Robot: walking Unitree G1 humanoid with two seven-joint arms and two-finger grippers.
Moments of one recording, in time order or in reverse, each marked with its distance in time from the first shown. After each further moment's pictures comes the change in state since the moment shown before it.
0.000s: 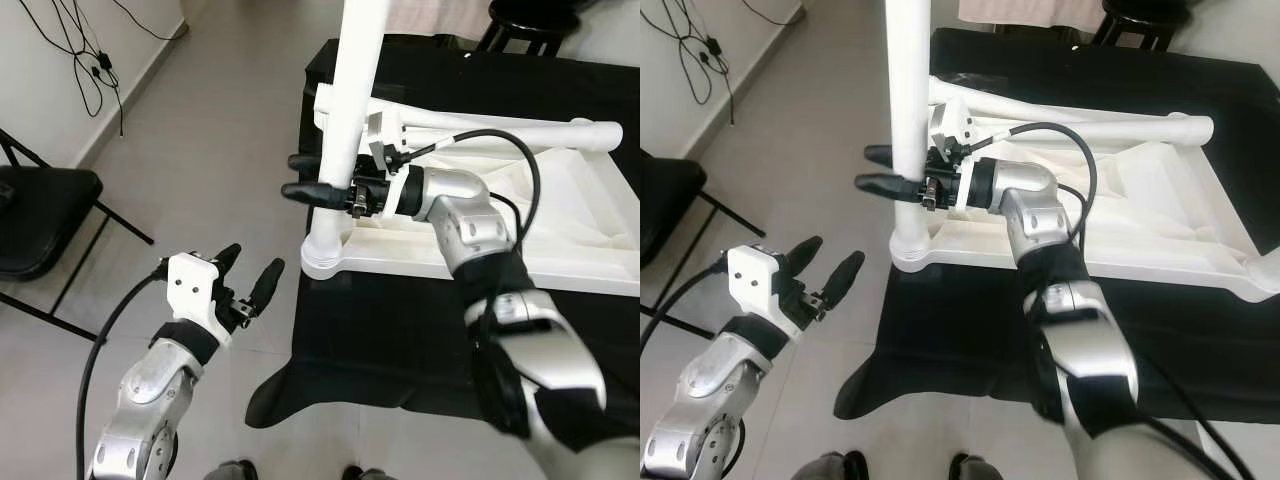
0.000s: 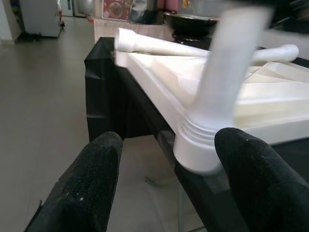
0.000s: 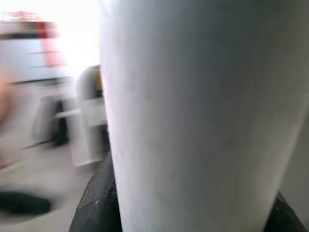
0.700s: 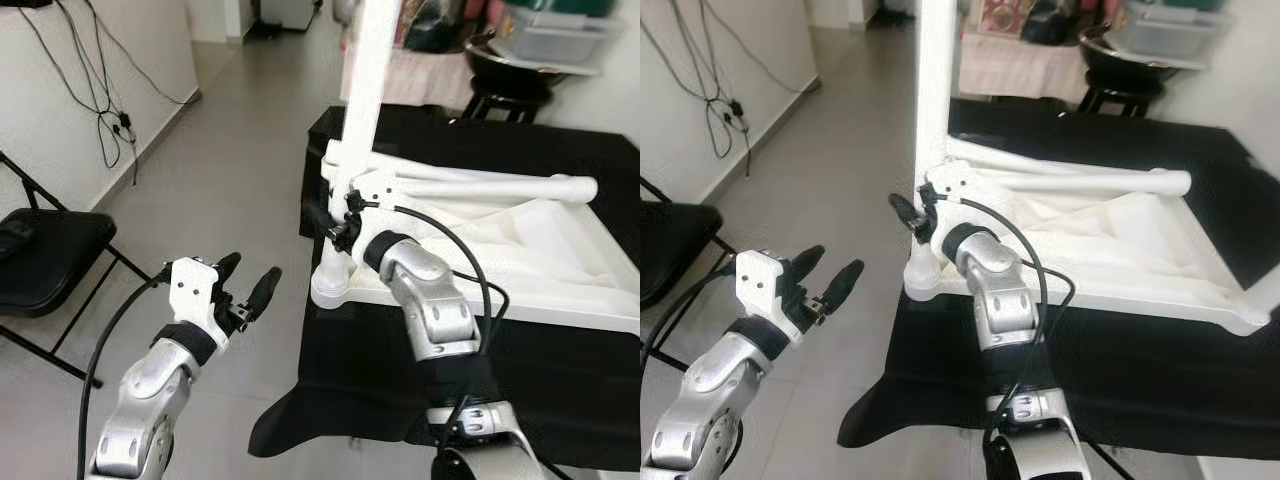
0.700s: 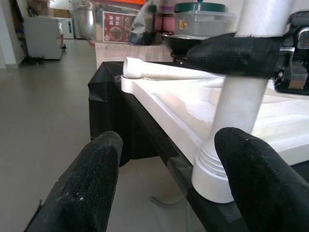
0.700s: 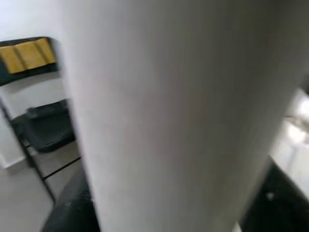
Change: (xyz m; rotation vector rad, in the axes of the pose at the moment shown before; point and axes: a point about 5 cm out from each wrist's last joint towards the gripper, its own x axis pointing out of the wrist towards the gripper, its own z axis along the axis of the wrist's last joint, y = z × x) left arm 0.004 0.010 -0.010 -0.003 0.005 -0.003; right arm -0.009 0.018 -0.032 0.038 0.169 -0.264
